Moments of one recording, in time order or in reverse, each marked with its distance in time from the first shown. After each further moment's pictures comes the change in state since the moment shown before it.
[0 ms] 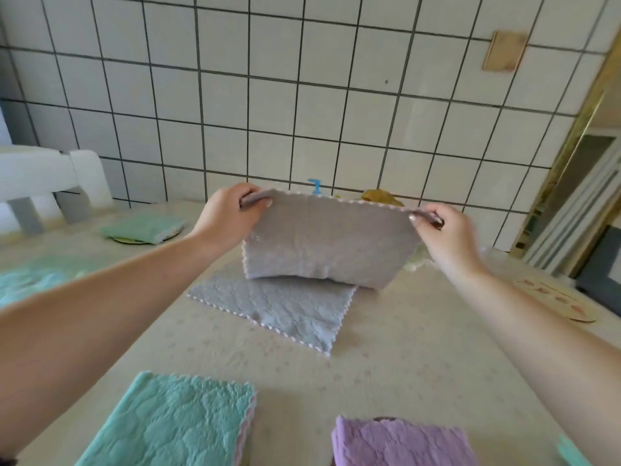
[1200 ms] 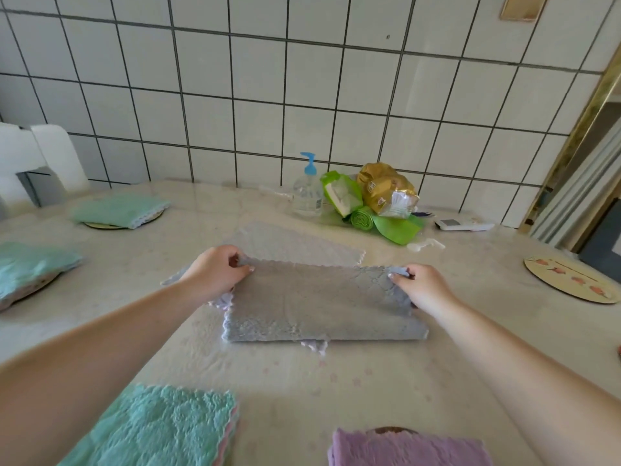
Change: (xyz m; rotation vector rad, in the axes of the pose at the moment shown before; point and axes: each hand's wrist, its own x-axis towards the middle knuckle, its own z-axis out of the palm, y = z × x) left_hand -0.035 -0.091 0.069 0.183 -0.379 -0.385; right_hand -0.037 0.107 0.058 -0.202 -0.442 0.431
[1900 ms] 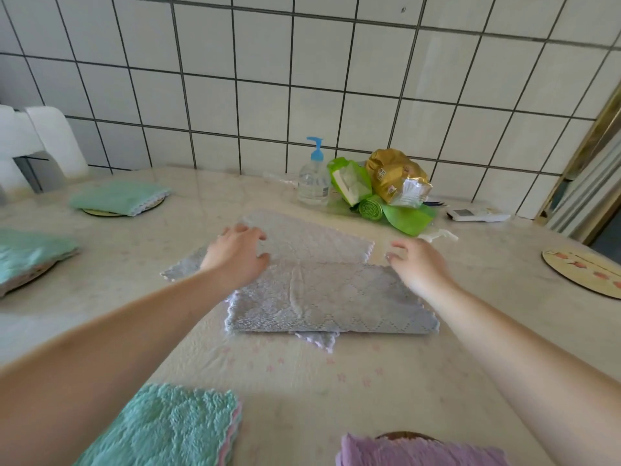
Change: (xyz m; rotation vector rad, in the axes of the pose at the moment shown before) left_hand 0.008 0.018 0.018 0.343 0.074 0.144; right_hand 0.013 -0.025 0.014 -0.268 0.087 -0.137
